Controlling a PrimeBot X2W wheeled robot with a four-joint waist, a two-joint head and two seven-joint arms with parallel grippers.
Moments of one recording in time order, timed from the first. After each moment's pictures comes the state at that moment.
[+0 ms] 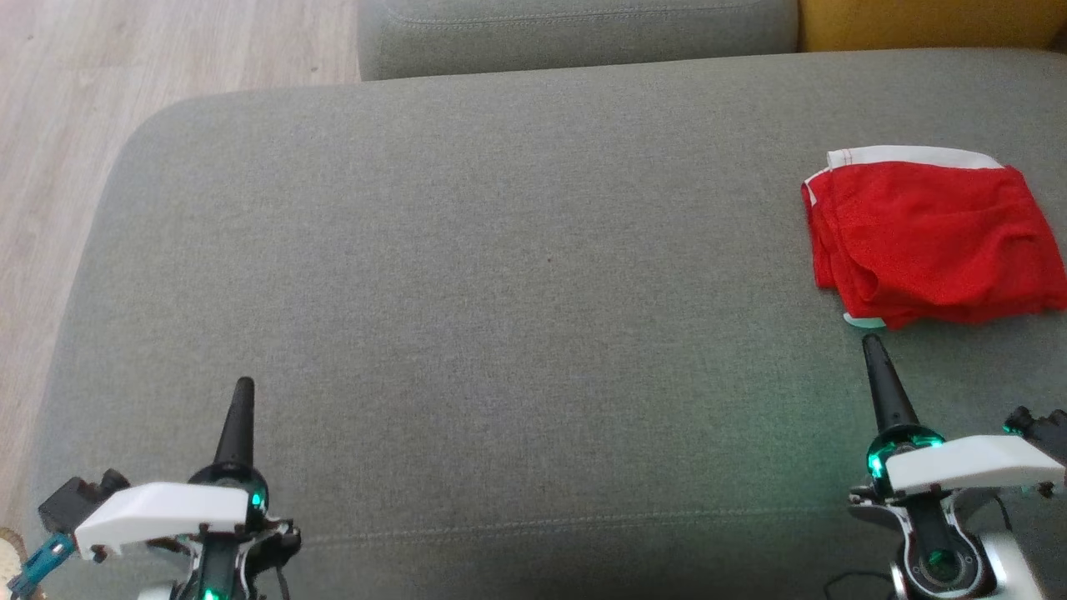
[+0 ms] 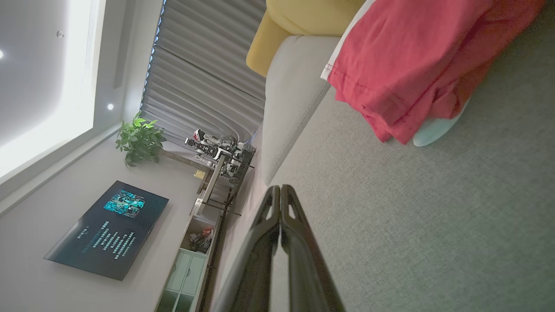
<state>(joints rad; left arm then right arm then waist) -0.01 0.06 -0.02 0.23 -1.29 -0.11 -0.03 -0.07 -0.06 -0.05 0.26 1.16 0.13 -0.02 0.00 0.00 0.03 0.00</state>
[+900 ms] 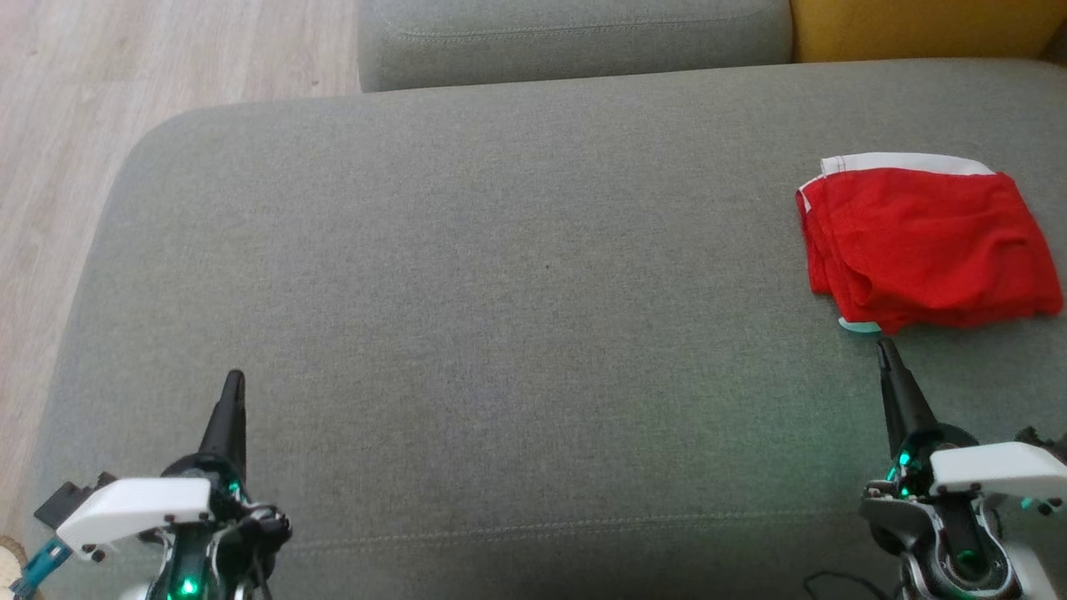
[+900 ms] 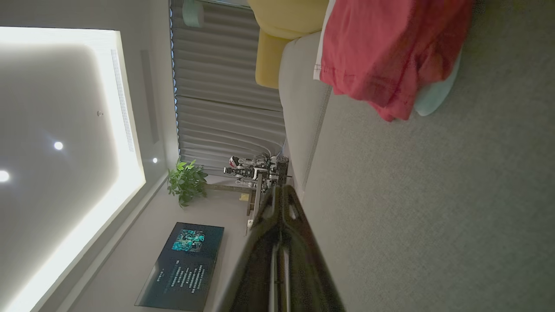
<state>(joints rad) -0.04 0.06 0.02 0.26 -1.53 -0.12 0.05 -0.07 -0.06 -0.09 0.27 1.49 0.13 0.05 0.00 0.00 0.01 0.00</state>
